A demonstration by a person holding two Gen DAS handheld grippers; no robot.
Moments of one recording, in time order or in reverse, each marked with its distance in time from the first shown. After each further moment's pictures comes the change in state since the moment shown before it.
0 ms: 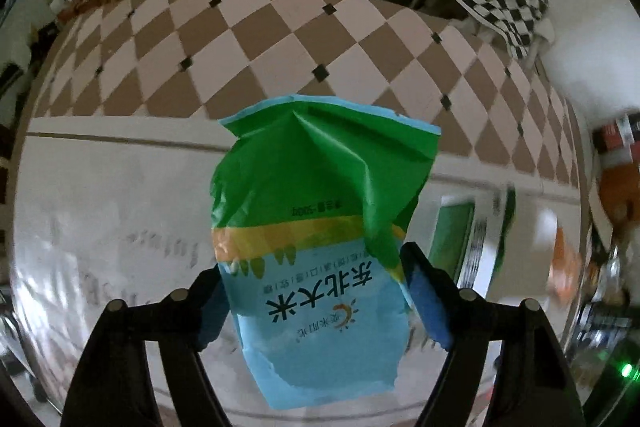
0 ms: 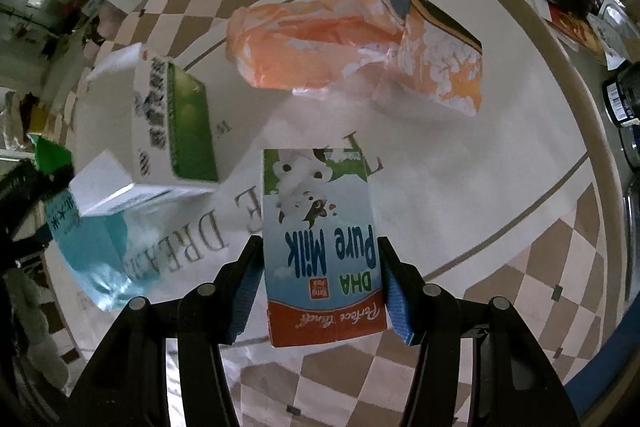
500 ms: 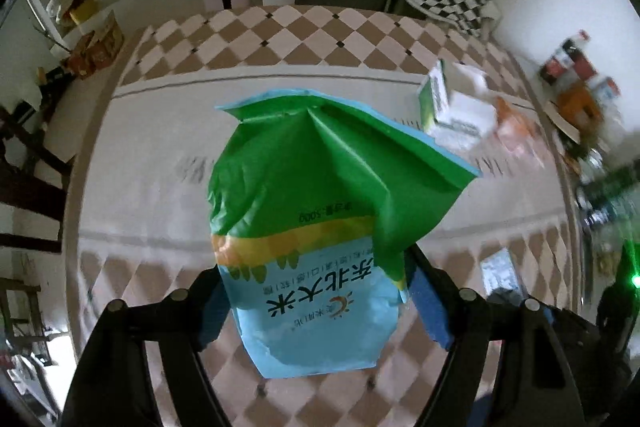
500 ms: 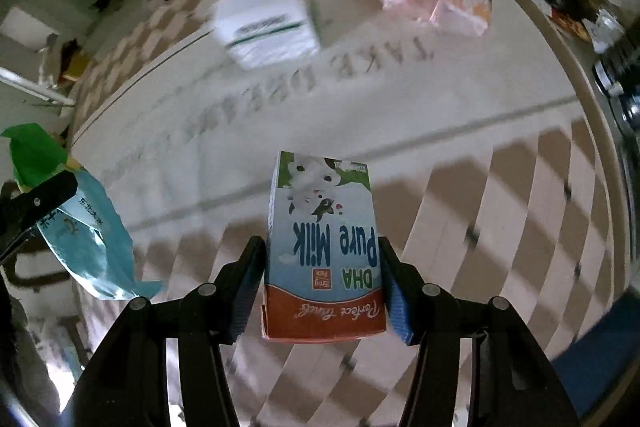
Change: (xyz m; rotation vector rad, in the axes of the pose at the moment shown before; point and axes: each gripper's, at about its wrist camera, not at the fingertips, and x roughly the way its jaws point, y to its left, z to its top) left arm -0.109 0.057 -0.157 0.139 -0.143 -0.019; right arm -0.061 0.035 -0.157 -0.214 -0.069 0.063
